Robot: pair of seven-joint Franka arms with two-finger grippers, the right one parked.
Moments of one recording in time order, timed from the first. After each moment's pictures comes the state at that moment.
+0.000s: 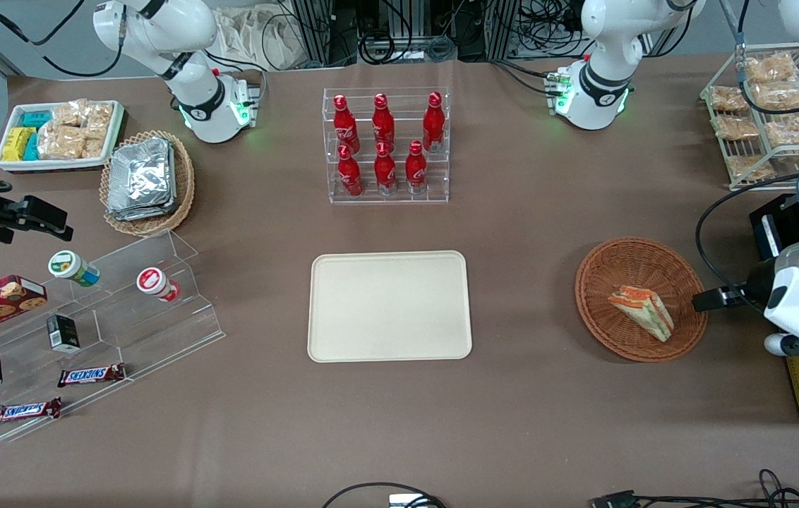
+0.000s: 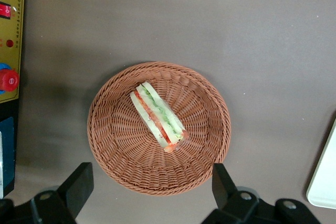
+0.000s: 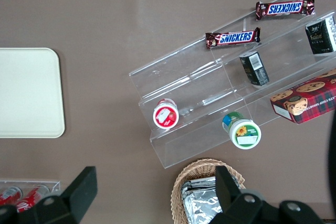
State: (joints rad) arm 0.19 0.37 -0.21 -1.44 0.07 1.72 -0.20
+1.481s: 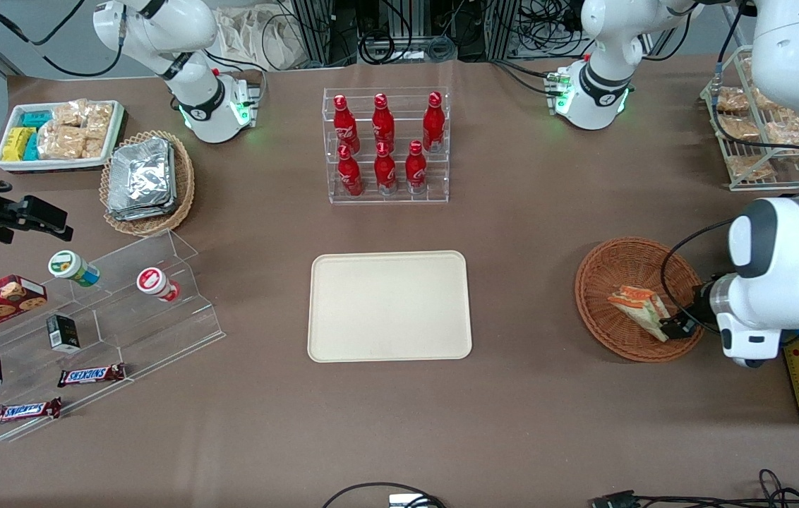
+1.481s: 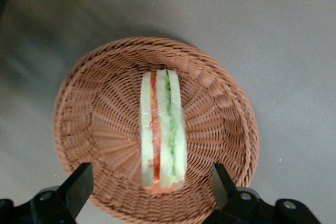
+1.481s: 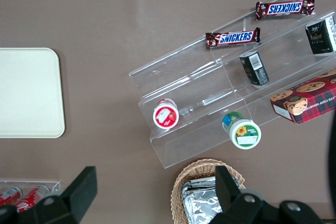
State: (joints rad) arm 0.17 0.48 -0.20 -1.65 0.13 1.93 -0.84
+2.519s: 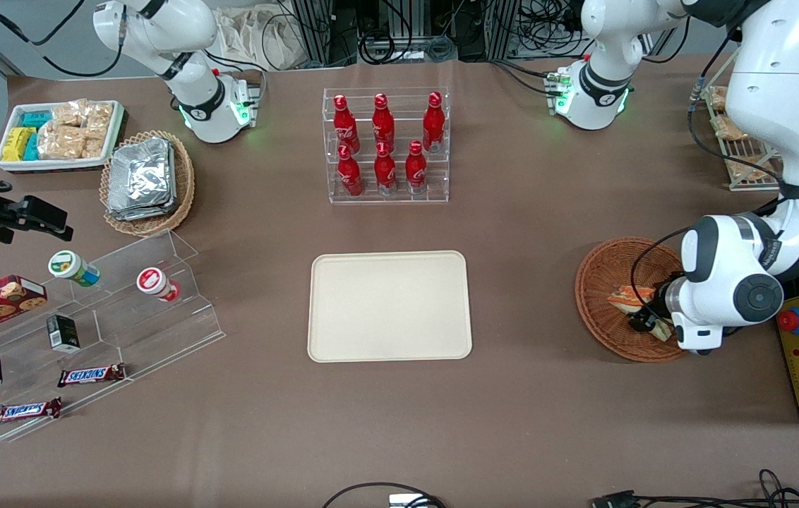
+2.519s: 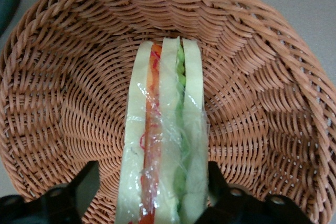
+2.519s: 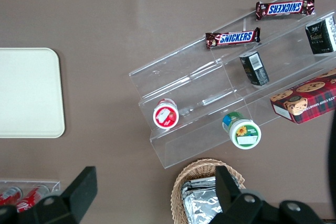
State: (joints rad) arm 0.17 0.54 -0.19 -1.81 0.13 2.09 -0.90
